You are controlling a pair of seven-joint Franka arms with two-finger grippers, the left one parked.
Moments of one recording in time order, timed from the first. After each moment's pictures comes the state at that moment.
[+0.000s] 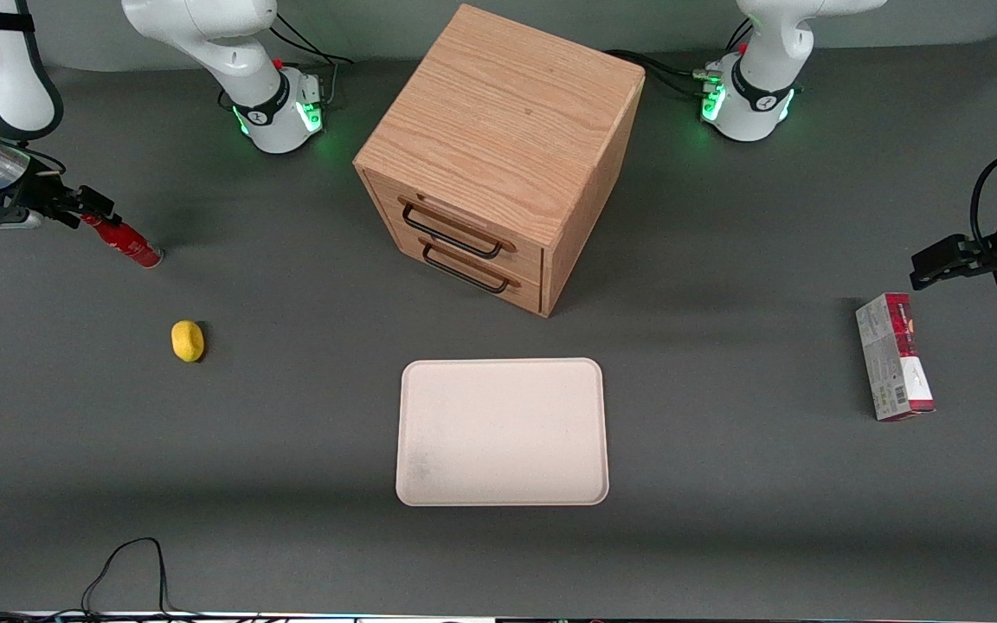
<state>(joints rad) 0.05 -0.28 -0.78 -2.63 -0.17 2.37 -0.52</state>
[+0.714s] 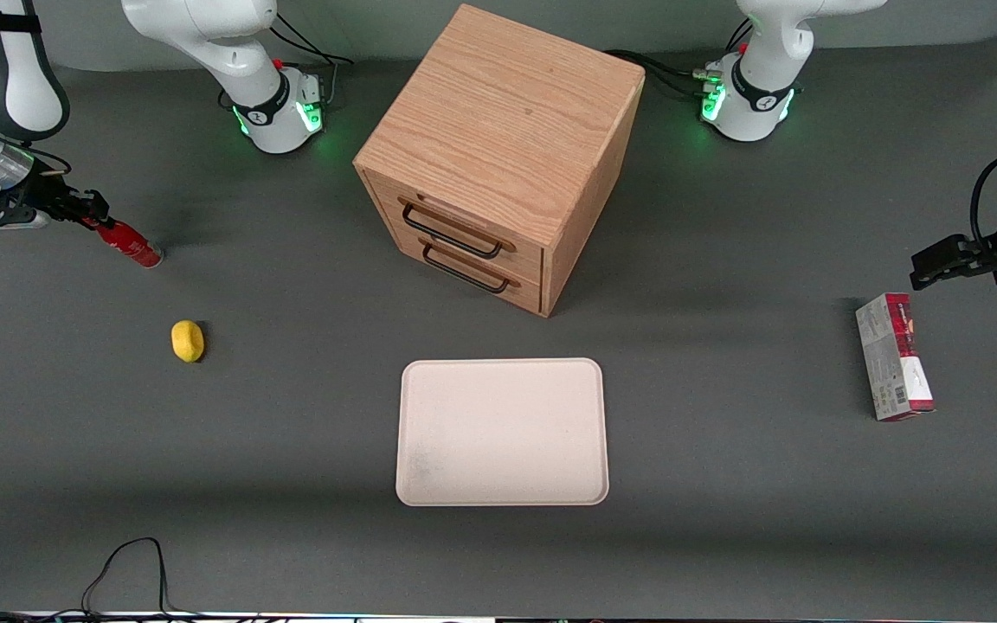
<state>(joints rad) 0.05 -0.28 -0.78 -2.63 -0.21 2.38 -0.52</state>
